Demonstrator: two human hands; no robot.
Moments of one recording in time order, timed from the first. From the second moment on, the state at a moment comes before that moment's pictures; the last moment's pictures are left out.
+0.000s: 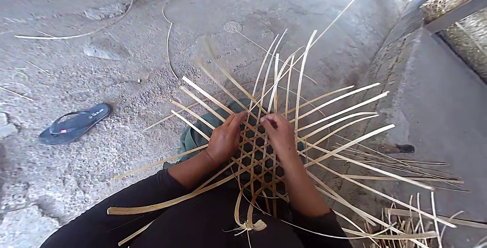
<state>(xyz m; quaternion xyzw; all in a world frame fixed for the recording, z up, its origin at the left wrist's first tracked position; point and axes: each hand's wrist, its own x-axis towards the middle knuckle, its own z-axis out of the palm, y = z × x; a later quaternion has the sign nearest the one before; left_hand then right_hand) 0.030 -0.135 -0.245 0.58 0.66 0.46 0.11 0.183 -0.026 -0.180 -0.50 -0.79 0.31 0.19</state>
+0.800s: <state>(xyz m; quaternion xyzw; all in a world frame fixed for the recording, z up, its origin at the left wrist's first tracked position) 0.029 -0.135 -0.245 0.58 0.66 0.47 0.12 0.170 0.001 -0.149 -0.47 -0.70 0.46 0.28</state>
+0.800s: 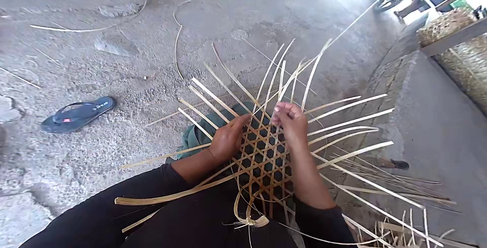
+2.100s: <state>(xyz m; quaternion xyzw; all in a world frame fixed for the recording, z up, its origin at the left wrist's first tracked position) 0.023 -0.123 -0.235 0.46 0.64 0.56 0.26 0.133 0.052 -0.031 -0.13 -0.98 -0.15 0.02</state>
